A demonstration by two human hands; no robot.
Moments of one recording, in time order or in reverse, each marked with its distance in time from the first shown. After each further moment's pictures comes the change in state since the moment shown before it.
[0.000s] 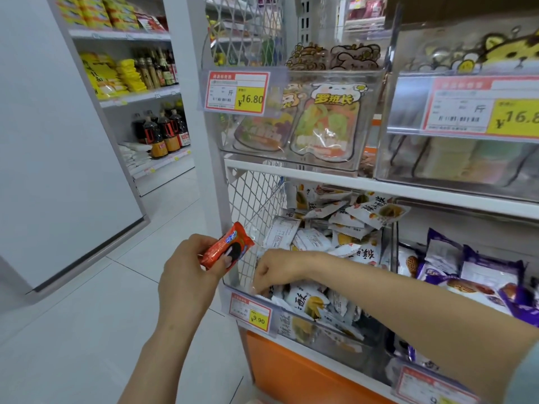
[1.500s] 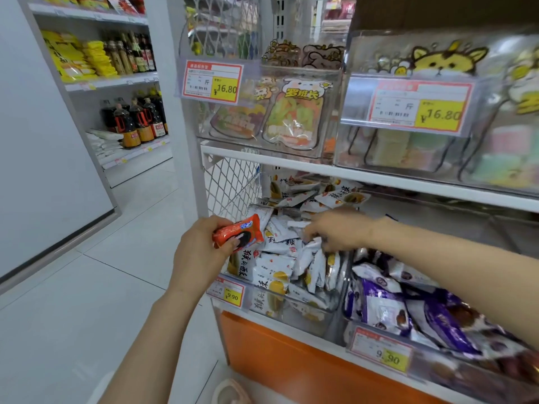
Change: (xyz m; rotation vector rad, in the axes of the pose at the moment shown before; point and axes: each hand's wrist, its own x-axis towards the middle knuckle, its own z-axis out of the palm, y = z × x) left_hand -0.002 0.023 0.025 -0.039 -0.159 0.161; right_hand -0.105 0.067 -0.051 -0.800 0.213 0.094
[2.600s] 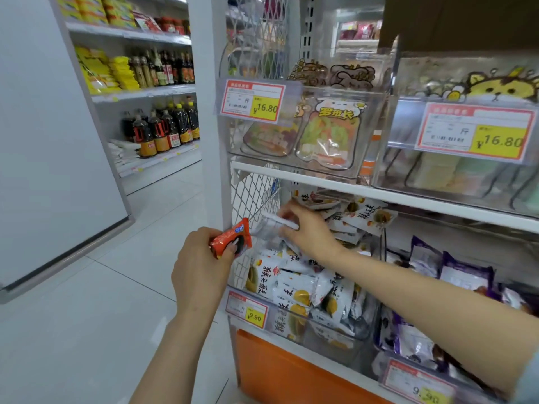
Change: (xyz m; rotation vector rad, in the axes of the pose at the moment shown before) left_hand 0.001 -0.013 -0.015 0.011 0.247 -0.172; right_hand 0.073 -0.057 -0.003 0.899 0.643 0.065
